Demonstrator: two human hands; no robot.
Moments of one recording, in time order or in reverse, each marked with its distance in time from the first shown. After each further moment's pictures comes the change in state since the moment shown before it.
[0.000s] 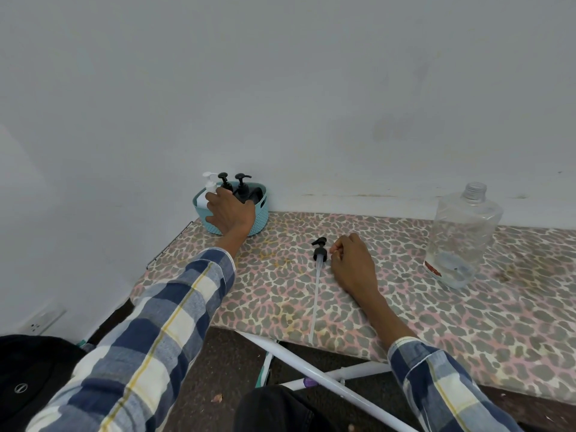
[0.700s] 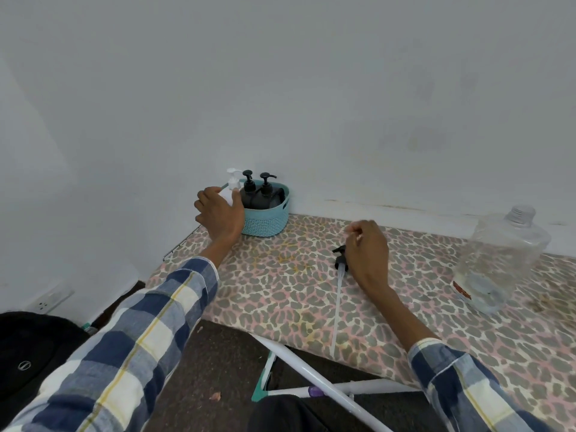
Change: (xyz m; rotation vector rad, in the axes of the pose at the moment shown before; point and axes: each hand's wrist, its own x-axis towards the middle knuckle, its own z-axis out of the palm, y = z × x) left_hand 0.035 -0.065 -0.021 -0.153 0.160 0.041; right_hand 0.016 -0.055 -0.017 0.238 0.188 -0.050
